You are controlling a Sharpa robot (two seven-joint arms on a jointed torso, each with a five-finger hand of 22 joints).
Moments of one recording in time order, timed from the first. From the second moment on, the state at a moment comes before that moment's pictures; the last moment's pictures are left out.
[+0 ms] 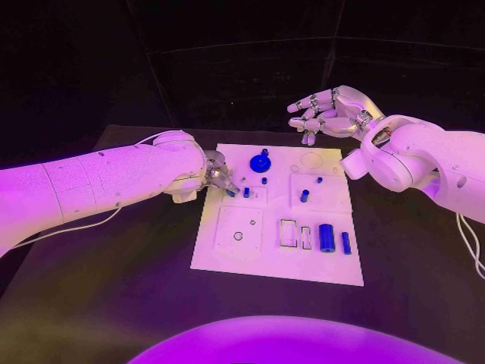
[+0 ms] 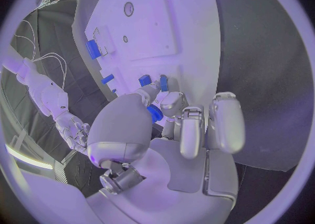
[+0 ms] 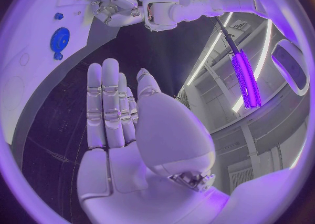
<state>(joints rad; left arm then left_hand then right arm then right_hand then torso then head) 1.25 -0.64 -0.11 1.31 -1.05 0.11 -0.55 1.02 -0.08 0.40 0.16 0.05 0.89 0.03 0.72 0.62 1.33 -0.04 1.16 1.03 1.47 -0.09 1.57 1.31 0.08 1.47 0.01 1.34 1.26 1.30 -0.73 -0.05 1.41 -0.61 -0.27 0.24 1.53 0.04 -0.16 0.21 0.29 0.80 0.19 0.17 0.07 1.00 0.10 0.64 0.49 1.36 0.02 0.50 0.58 0.18 0.99 0.13 0.71 0.49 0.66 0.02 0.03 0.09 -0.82</state>
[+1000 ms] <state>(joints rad) 1.26 -0.62 -0.11 1.28 -1.05 0.13 -0.57 0.96 -0.07 0.30 0.24 0.05 0.90 0.03 0.73 0.62 1.33 -0.05 1.17 1.03 1.46 -0.09 1.57 1.31 0.08 1.47 0.01 1.34 1.27 1.30 -0.73 -0.05 1.40 -0.61 -0.26 0.24 1.53 0.04 -0.16 0.21 0.29 0.80 0.19 0.17 0.07 1.00 0.11 0.64 0.49 1.36 0.02 0.49 0.59 0.18 0.99 0.13 0.71 0.49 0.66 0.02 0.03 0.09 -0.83</state>
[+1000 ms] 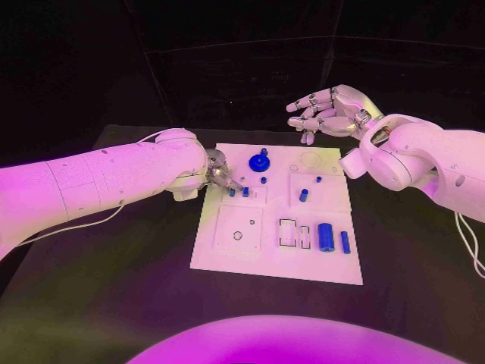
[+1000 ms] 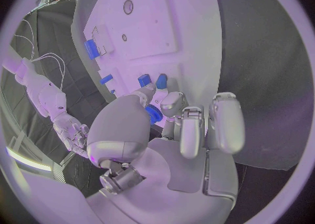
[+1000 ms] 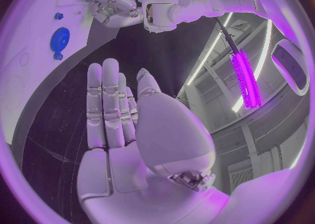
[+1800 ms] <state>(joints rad) 1.27 -0.64 -0.11 1.29 -1.02 -0.01 -0.49 1.04 -0.08 0.18 0.27 0.05 0.77 0.08 0.66 0.58 1.07 0.01 0.87 0.71 1.45 -0.05 1.37 1.27 0.16 1.25 0.04 0.87 0.75 1.30 -0.72 -0.05 1.40 -0.61 -0.26 0.24 1.53 0.05 -0.16 0.22 0.29 0.80 0.19 0.17 0.07 1.00 0.10 0.64 0.49 1.36 0.02 0.49 0.59 0.18 0.99 0.13 0.71 0.49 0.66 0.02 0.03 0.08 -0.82</state>
